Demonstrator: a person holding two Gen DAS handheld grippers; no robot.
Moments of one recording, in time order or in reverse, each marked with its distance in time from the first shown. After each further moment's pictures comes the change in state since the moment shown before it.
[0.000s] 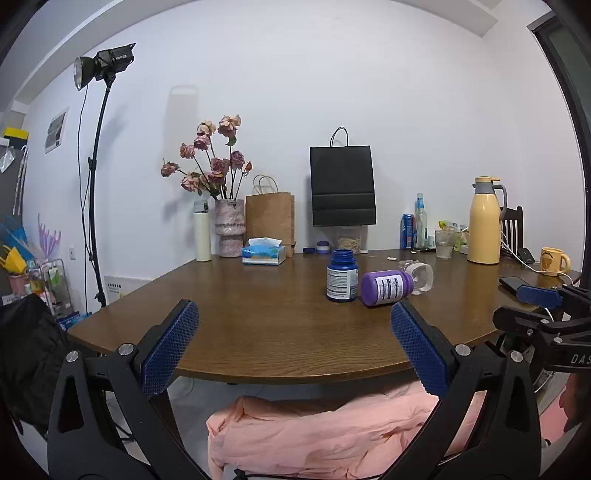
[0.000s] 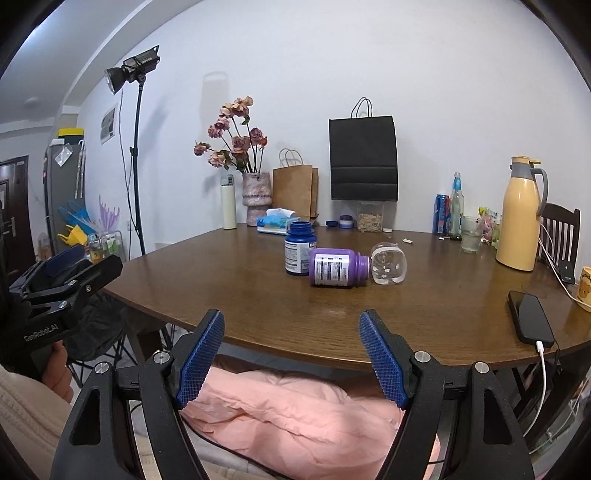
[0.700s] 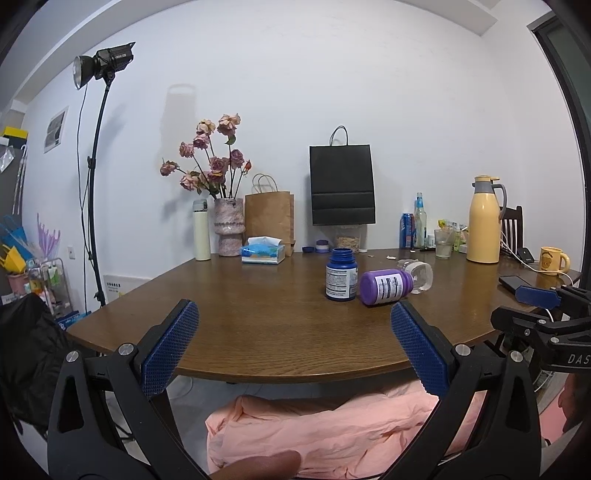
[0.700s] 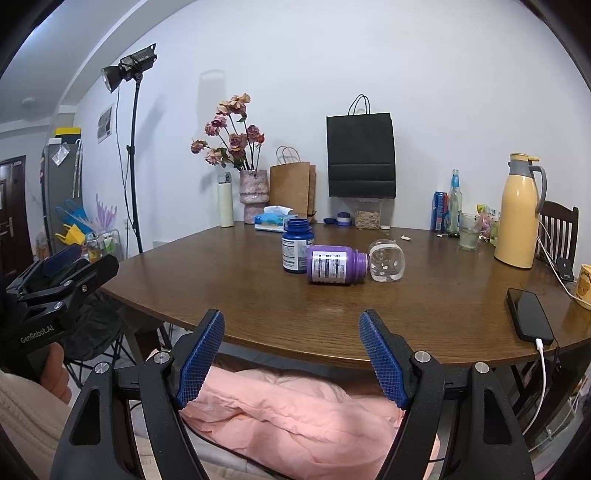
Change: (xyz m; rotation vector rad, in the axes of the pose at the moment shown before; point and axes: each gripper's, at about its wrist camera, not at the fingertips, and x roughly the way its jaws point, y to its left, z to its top) left arm 0.001 0.000 0.002 0.000 0.002 -0.003; right arm 0.002 0.001 0.000 0.008 0.012 -0.013
